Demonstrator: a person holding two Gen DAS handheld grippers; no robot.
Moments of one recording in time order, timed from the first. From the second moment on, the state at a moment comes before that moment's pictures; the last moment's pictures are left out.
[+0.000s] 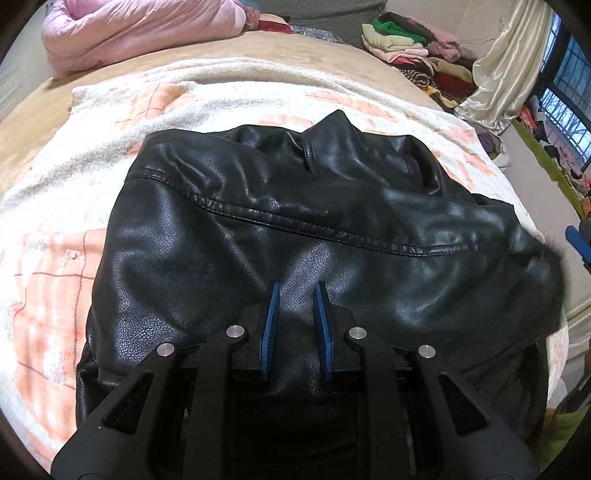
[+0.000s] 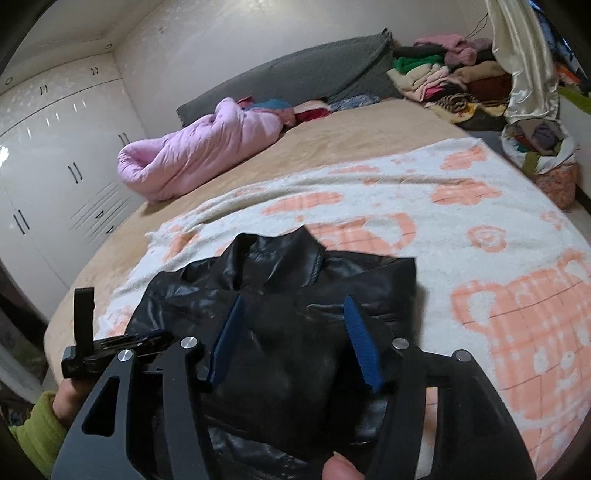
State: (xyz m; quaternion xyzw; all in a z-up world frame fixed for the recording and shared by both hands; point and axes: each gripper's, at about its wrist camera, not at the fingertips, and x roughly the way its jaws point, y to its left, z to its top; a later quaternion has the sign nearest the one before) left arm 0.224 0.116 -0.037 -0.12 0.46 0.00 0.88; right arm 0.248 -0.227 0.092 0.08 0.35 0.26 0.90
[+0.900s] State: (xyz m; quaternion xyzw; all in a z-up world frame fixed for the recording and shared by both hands) left arm 0.224 0.111 -0.039 -0.10 0.45 0.00 0.89; right arm 0.276 -0.125 -0.009 -0.09 0.45 0.21 0.86
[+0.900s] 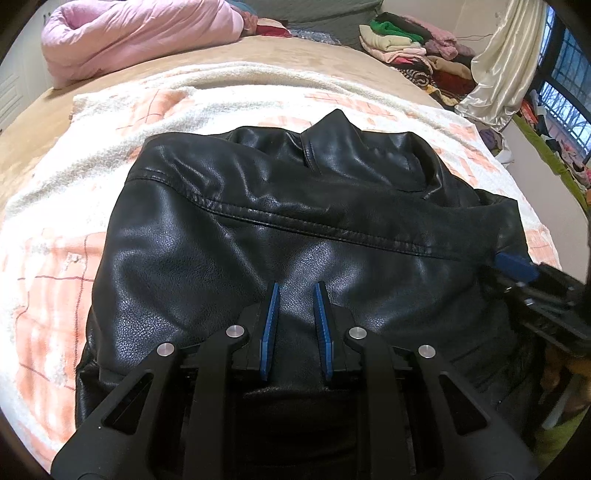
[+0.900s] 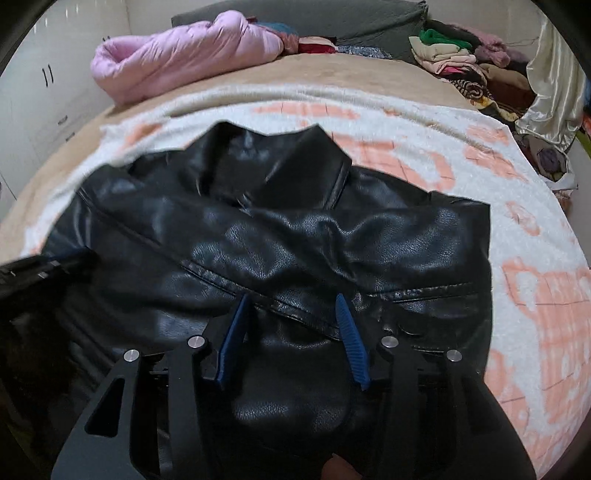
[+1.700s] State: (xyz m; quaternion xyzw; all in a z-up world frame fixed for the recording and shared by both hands) left arm 0.194 0.094 0.009 -0.10 0.40 -0.01 0.91; right arm 0.239 -0.161 0.049 -0.02 0.37 0.27 0.89
